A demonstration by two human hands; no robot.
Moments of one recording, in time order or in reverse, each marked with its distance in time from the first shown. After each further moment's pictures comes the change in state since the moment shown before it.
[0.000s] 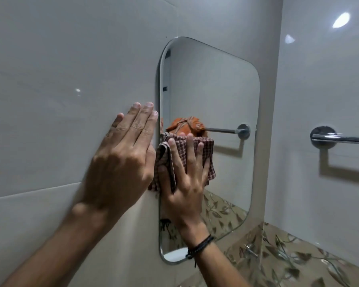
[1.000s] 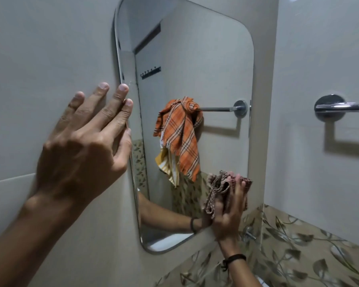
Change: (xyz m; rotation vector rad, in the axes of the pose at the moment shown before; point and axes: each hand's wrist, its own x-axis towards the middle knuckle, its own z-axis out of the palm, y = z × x) left_hand -0.004 0.002 0.019 0.164 0.043 0.079; right_hand -0.126 0.179 -0.018 0.146 0.103 0.450
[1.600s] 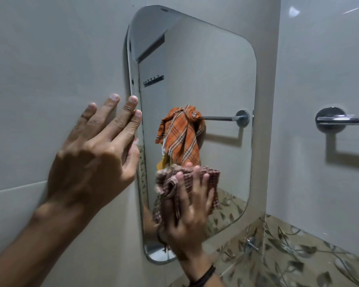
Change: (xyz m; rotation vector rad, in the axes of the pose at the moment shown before) left_hand 0.001 0.000 -0.002 0.009 -0.033 0.001; right_hand -0.019 -0.131 0.038 -0.105 -0.107 -0.343
